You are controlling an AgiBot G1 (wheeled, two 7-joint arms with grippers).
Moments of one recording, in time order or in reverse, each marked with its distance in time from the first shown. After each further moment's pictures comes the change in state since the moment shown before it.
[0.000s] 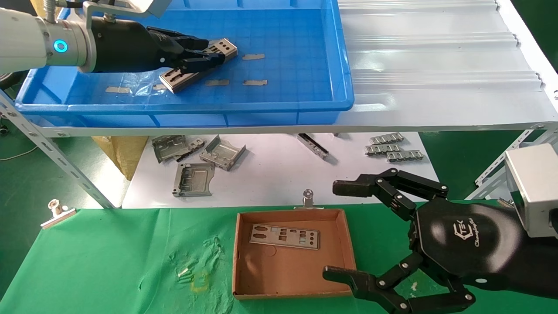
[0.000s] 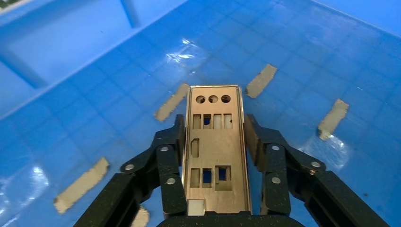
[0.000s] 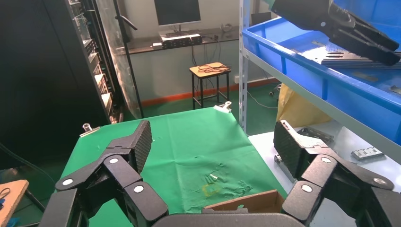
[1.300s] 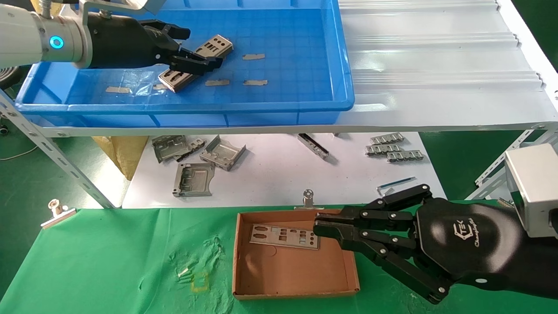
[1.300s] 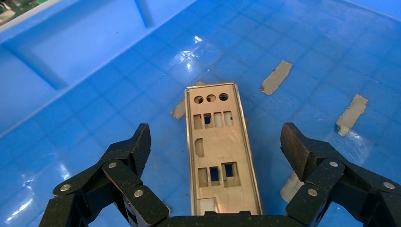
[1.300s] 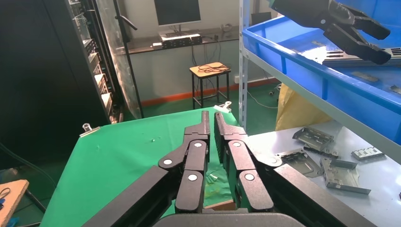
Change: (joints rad) left arm 0.010 -0.018 0.007 -0.045 0.010 -0.004 -0.005; right arm 0.000 0.000 0.000 0.000 0.000 0.000 0.000
